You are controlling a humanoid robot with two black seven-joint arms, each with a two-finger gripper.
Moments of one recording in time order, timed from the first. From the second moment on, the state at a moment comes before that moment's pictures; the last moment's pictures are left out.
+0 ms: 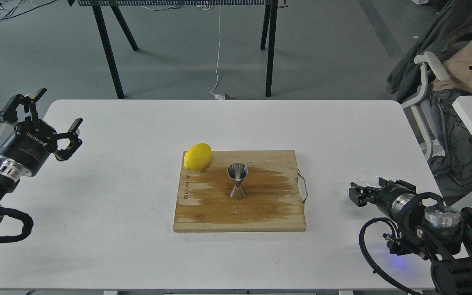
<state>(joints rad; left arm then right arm) -0.43 0.73 -0.64 -0.97 -0.07 -0.49 -0.49 0.16 -0.26 1.27 1.17 0.50 -0.43 -0.03</state>
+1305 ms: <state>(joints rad) -0.42 0.74 -0.64 -0.95 -0.07 -0.49 -0.49 0.16 -0.26 1.26 1.17 0.49 -0.41 -0.02</state>
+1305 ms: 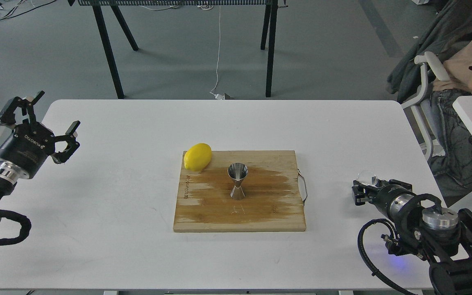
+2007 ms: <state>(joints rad) -0.42 0.74 -0.64 -0.95 -0.07 -0.49 -0.49 0.15 -0.26 1.26 1.27 0.48 -0.30 -0.01</state>
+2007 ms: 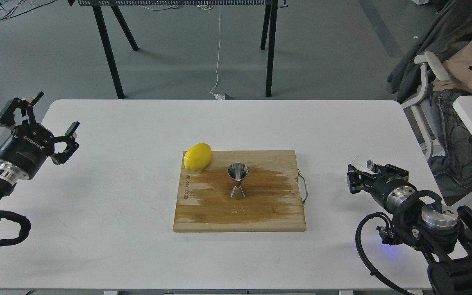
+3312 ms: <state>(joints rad) -0.41 0.73 -0.64 -0.95 -0.07 -0.49 -0.49 0.34 -0.22 0.76 1.56 -0.45 -0.24 -0.01</state>
